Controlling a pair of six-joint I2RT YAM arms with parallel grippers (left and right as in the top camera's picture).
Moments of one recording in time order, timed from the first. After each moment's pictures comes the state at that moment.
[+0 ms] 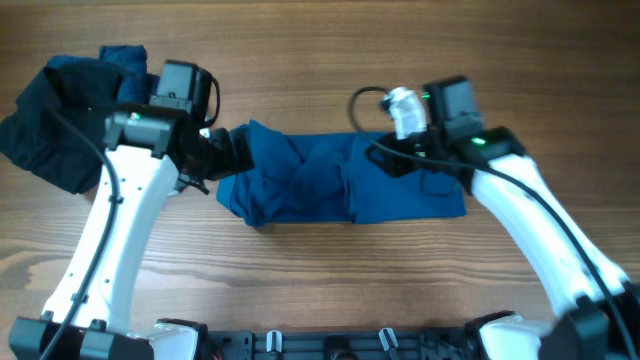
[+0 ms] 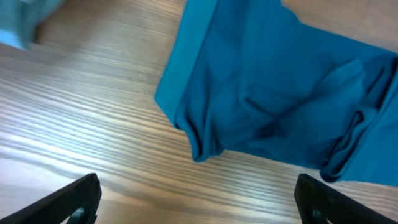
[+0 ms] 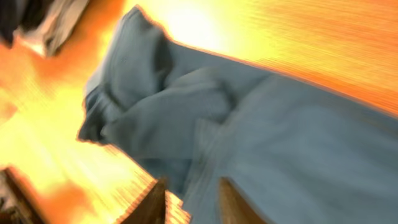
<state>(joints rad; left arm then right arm) -0.18 1.47 1.36 -1.24 0.03 -0.49 0.28 1.46 1.09 -0.64 -0.45 0.05</state>
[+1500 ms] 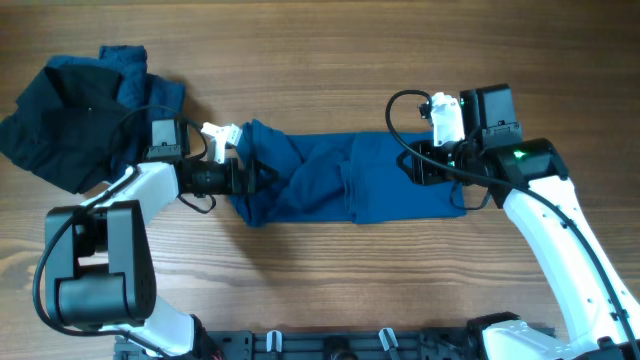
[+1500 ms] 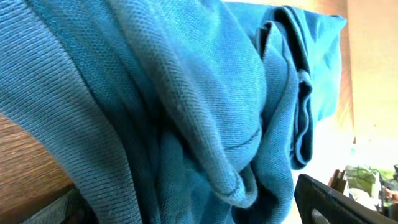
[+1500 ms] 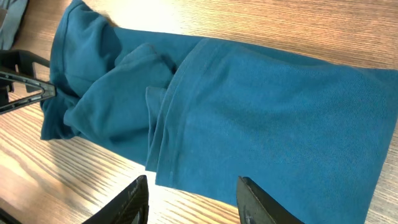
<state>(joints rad) 0.06 1.77 0.83 -0.35 0.86 0.07 0.20 1.35 1.09 -0.83 -0.33 0.06</state>
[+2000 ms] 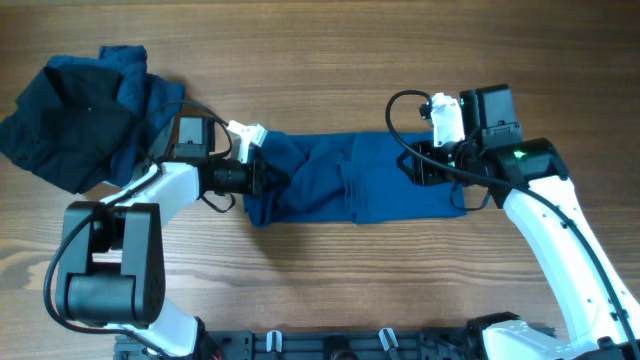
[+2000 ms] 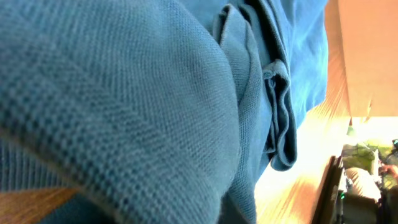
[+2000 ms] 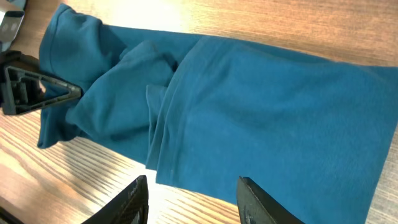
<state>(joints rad) -0.07 1.77 0.82 -0.27 0.86 0.00 0.20 1.35 1.09 -0.84 -0.33 0.06</state>
